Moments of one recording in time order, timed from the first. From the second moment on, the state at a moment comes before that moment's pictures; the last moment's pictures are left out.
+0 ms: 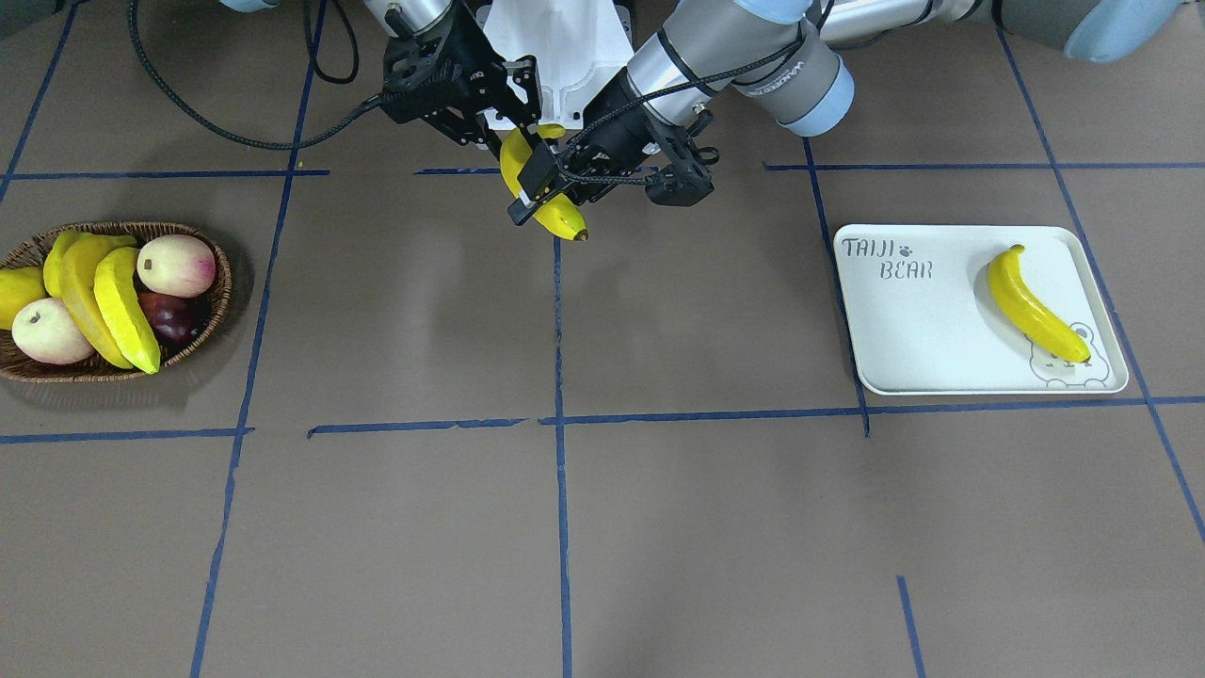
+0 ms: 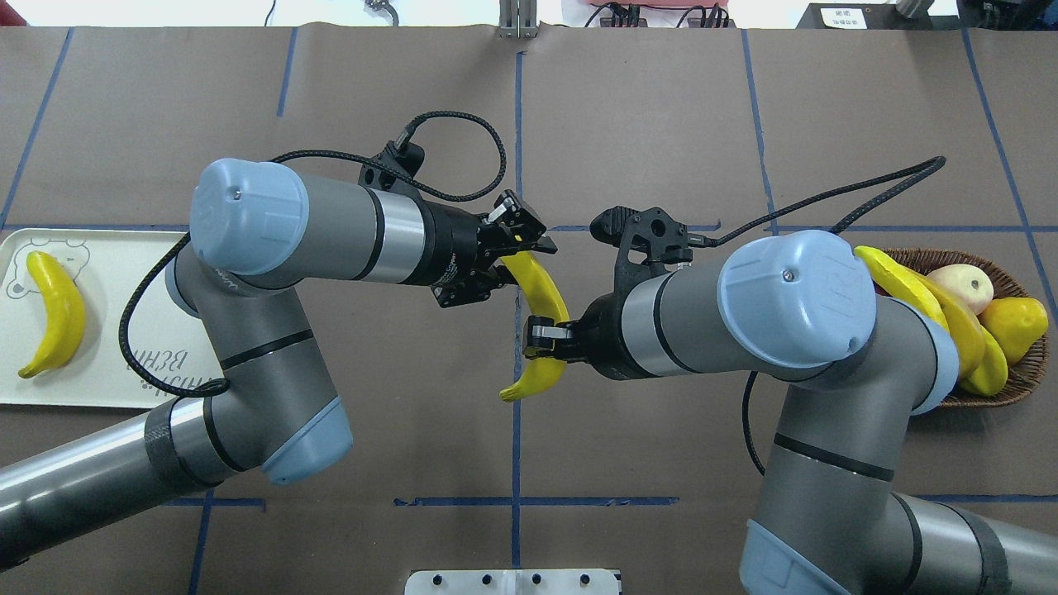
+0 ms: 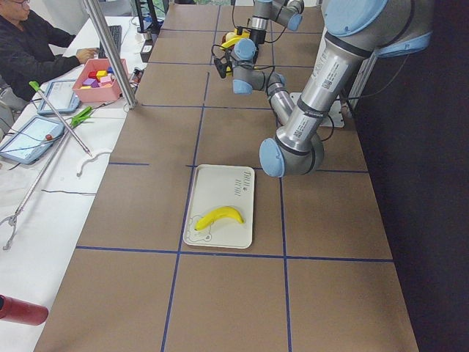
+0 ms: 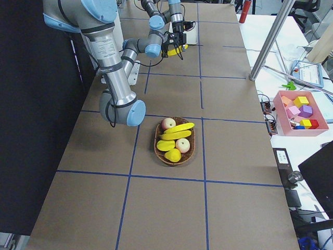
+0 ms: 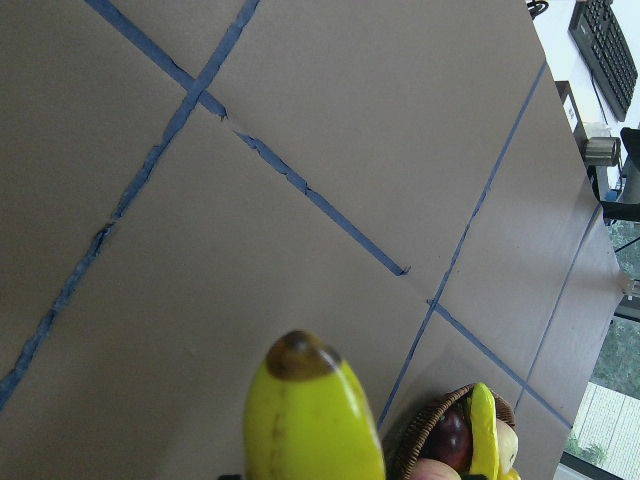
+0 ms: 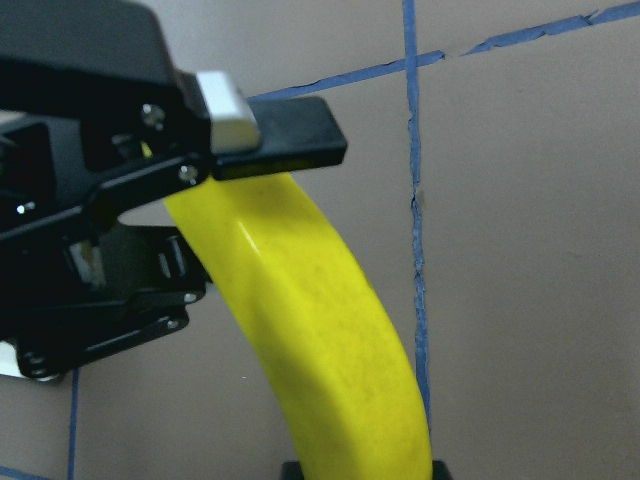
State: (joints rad) left arm -0.56 -2.20 -1.72 -2.33 -1.89 -2.02; right arm 0.44 -1.08 2.07 -1.34 1.83 1.43
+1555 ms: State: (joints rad) left arm -0.75 -1.95 -1.83 -1.89 -2.02 -1.51; right arm 0.74 -1.28 2.20 -1.38 2.08 1.27
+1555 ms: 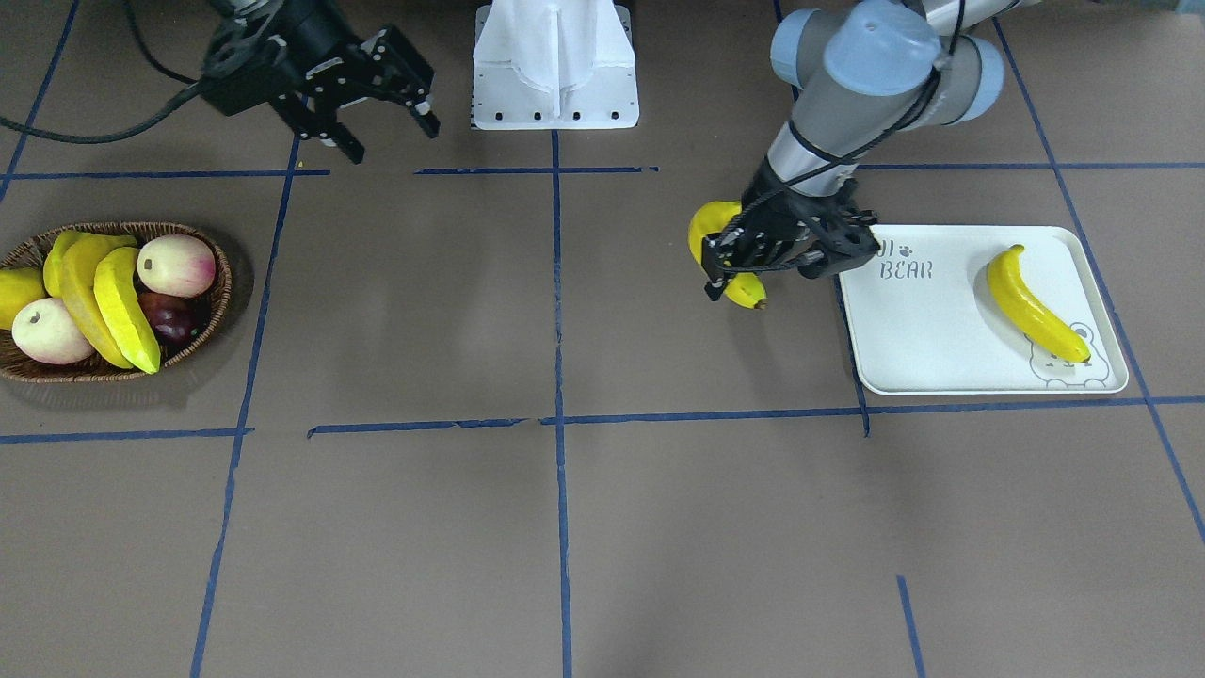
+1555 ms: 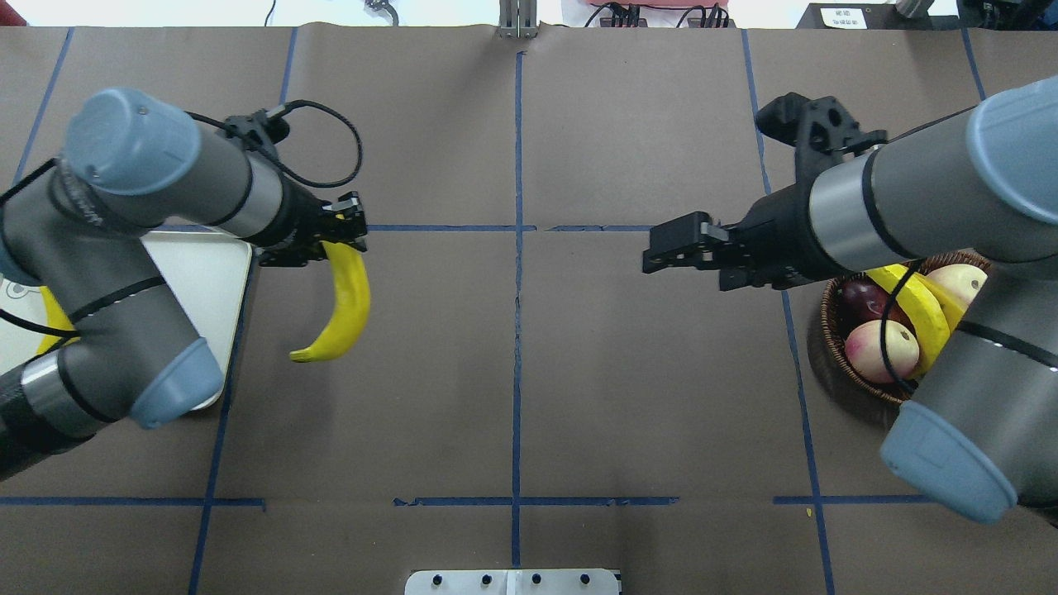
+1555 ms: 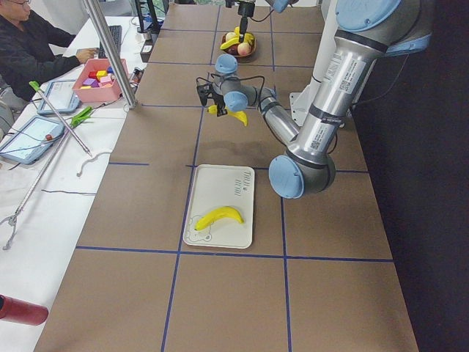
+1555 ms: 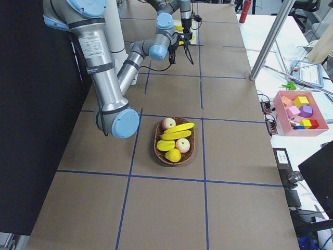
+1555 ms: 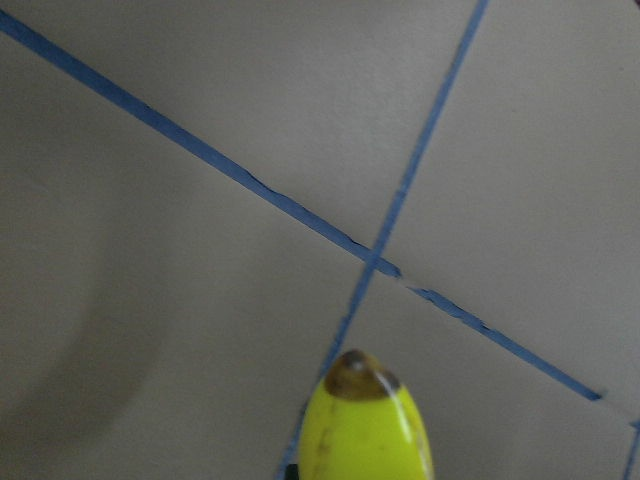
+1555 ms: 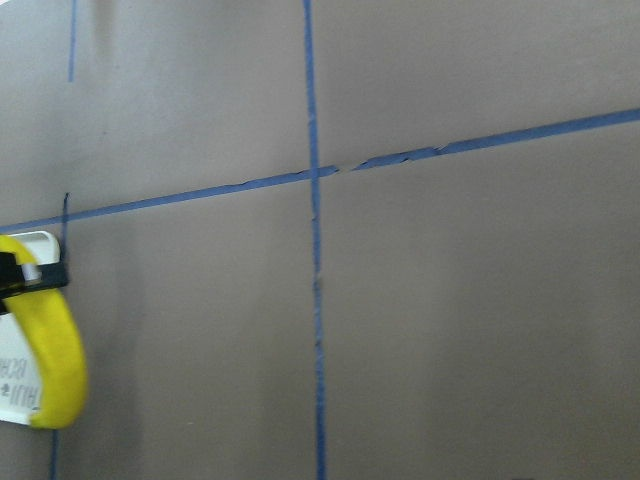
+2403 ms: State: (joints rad) left arm -0.91 -1.63 -1.81 -1.89 -2.03 -1.08; right arm 0.89 -1.47 2.07 -1.37 2.10 0.86
